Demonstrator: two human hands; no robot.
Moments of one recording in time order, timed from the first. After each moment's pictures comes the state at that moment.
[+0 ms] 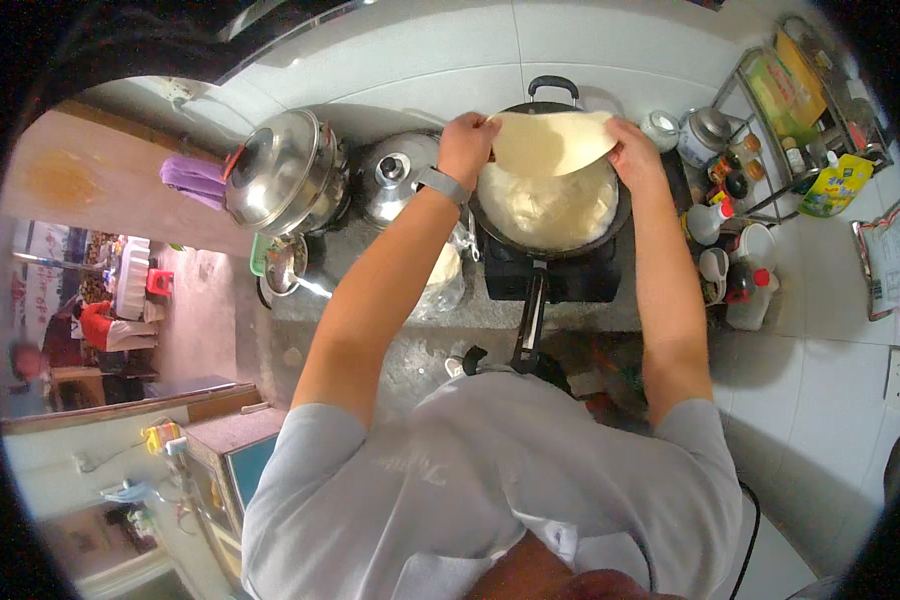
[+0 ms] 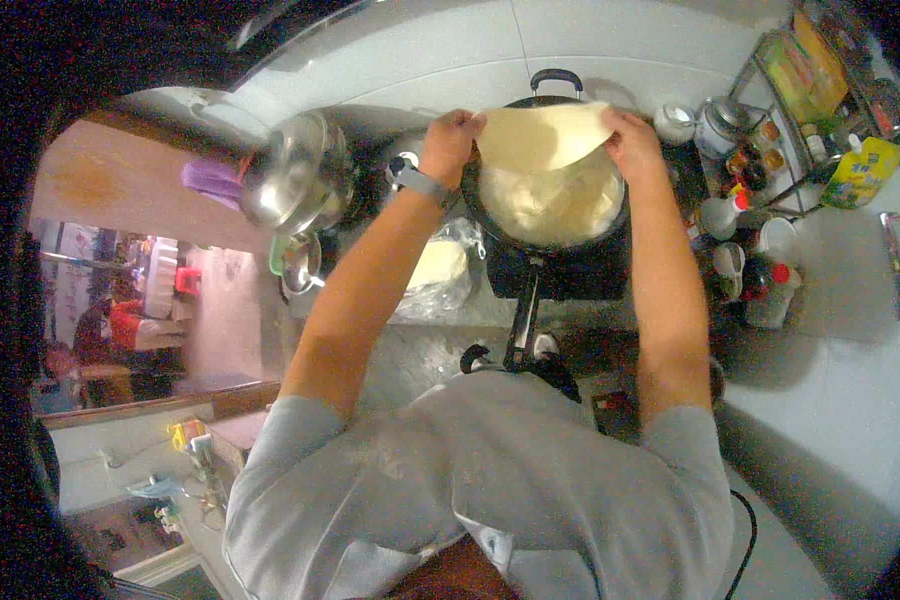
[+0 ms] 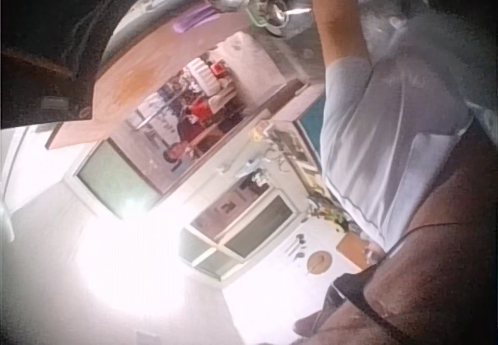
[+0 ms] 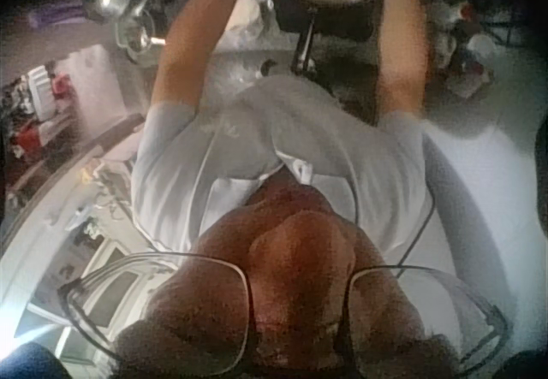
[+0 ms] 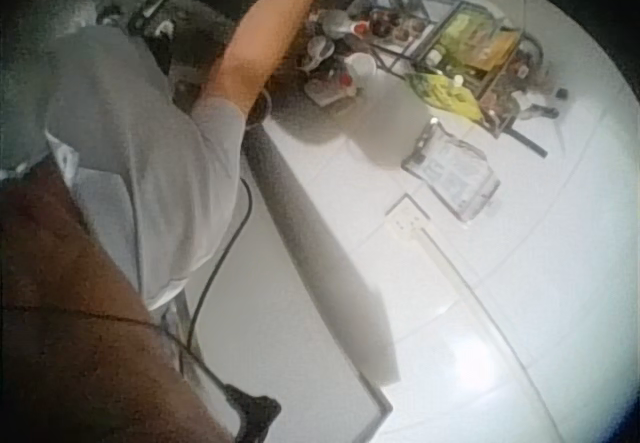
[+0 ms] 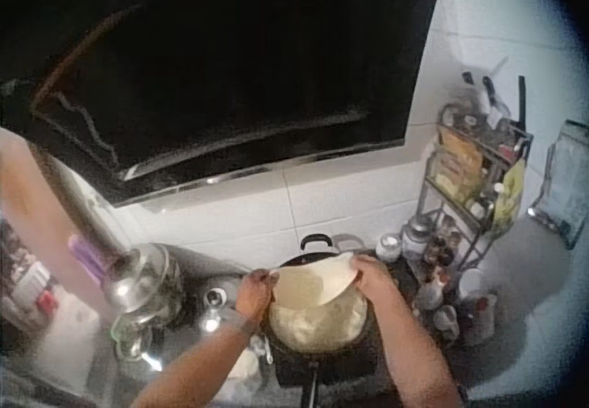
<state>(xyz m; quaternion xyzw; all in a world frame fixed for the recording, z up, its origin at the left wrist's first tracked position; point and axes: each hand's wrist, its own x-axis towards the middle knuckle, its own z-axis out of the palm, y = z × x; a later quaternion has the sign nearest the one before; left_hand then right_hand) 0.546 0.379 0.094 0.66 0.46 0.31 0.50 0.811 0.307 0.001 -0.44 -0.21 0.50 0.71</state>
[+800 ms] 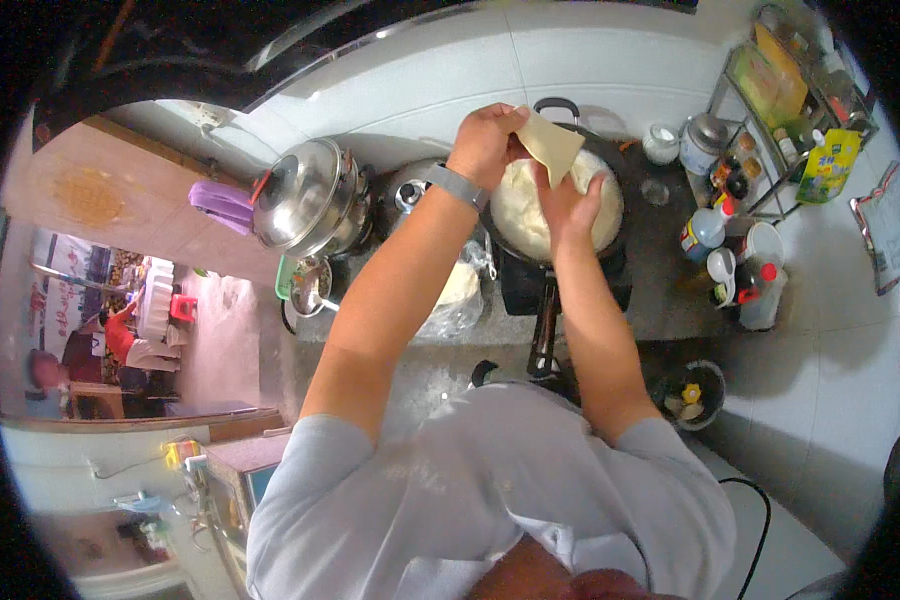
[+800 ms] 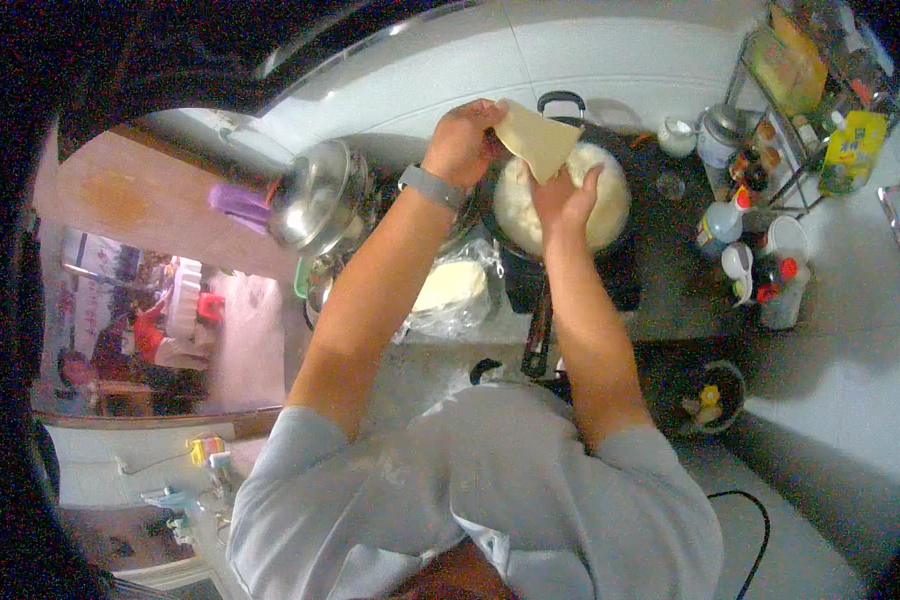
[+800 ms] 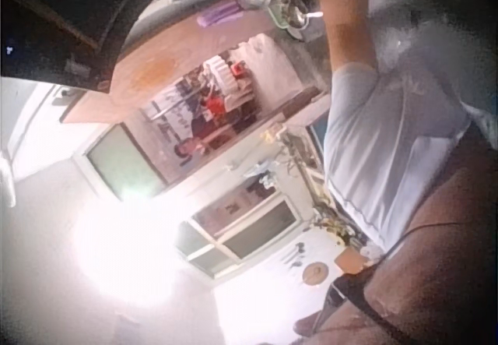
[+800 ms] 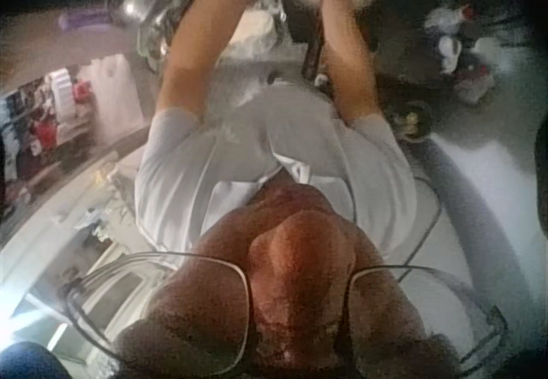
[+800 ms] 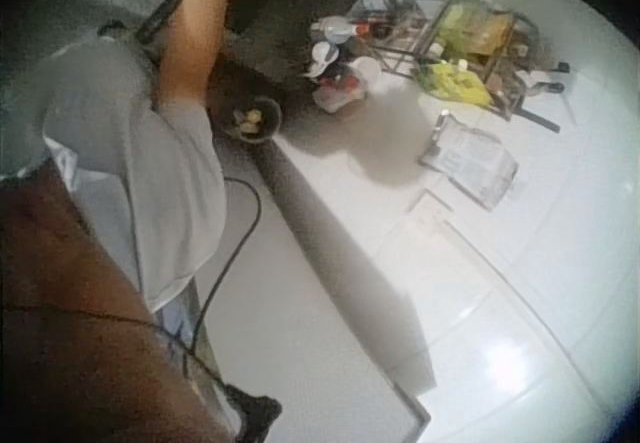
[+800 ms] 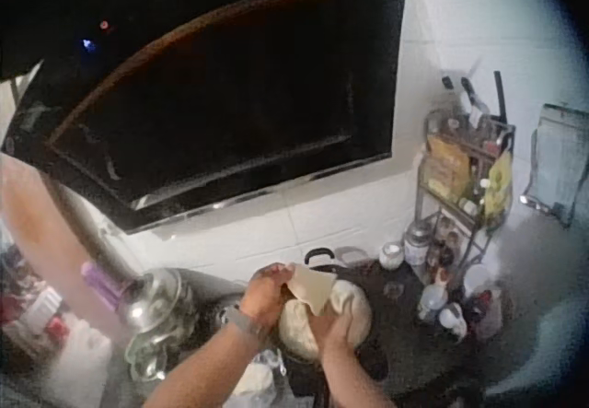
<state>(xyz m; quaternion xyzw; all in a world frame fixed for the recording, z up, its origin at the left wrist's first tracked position) 0.561 0.344 0.173 0.53 0.30 0.32 0.73 0.654 0.287 0.032 0.11 0.11 0.55 0.82</state>
